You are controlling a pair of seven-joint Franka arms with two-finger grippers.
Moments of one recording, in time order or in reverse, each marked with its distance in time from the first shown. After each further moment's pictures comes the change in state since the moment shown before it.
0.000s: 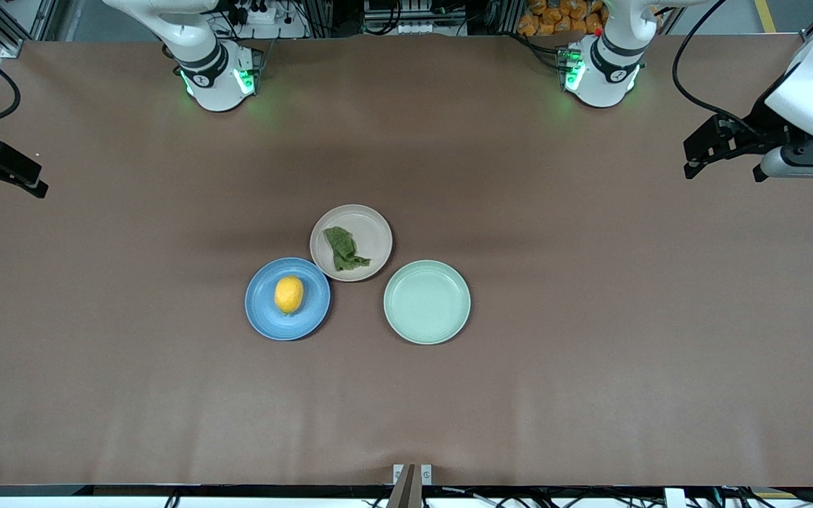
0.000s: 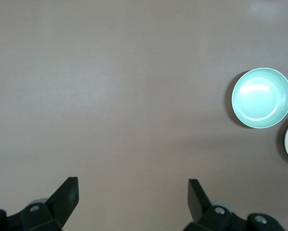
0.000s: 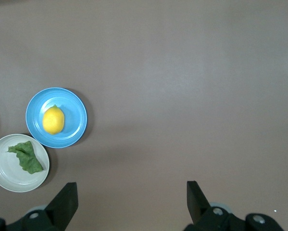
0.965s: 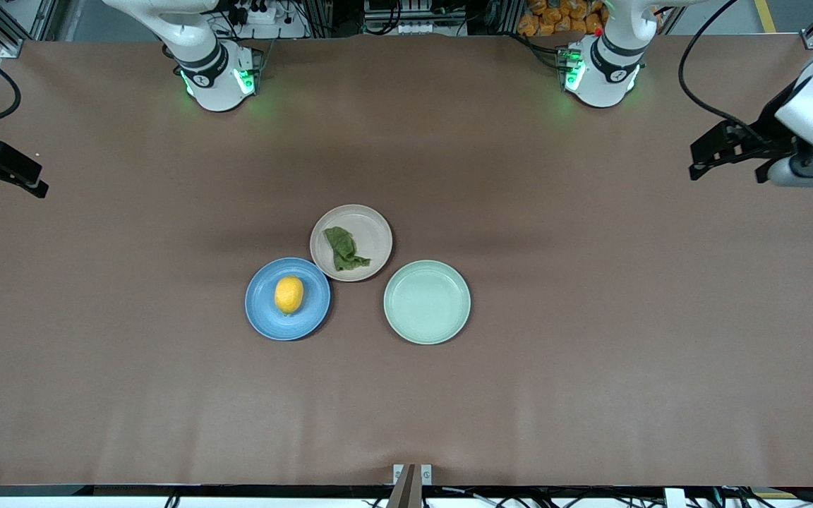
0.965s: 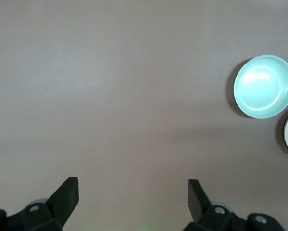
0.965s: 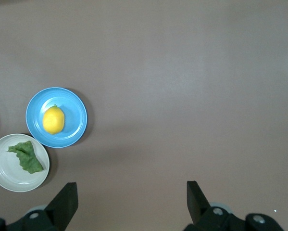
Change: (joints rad) left arm 0.035 0.018 -0.005 -0.034 -0.051 -0.026 0.013; right arm 0.001 0.000 0.000 0.000 0.000 -0.001 0.000
